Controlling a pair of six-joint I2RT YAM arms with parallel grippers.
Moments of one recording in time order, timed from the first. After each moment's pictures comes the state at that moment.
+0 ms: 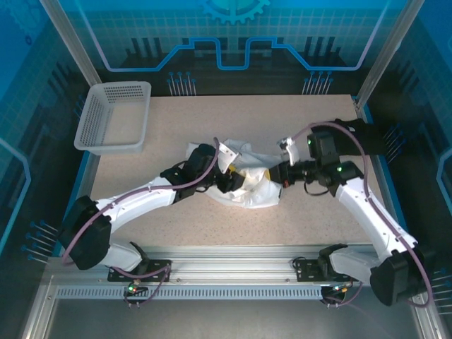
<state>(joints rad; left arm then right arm) -0.70 1.41 0.90 -0.11 0.26 -0.14 0.29 1.10 0.91 -0.66 -0.73 0.13</state>
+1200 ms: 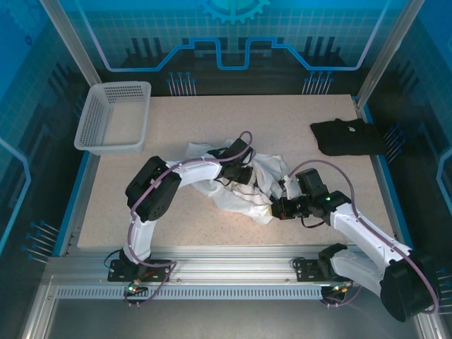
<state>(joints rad) -0.70 2.05 1.40 -0.38 0.08 -0.35 0.40 0.99 0.55 -0.59 -0.53 0.36</state>
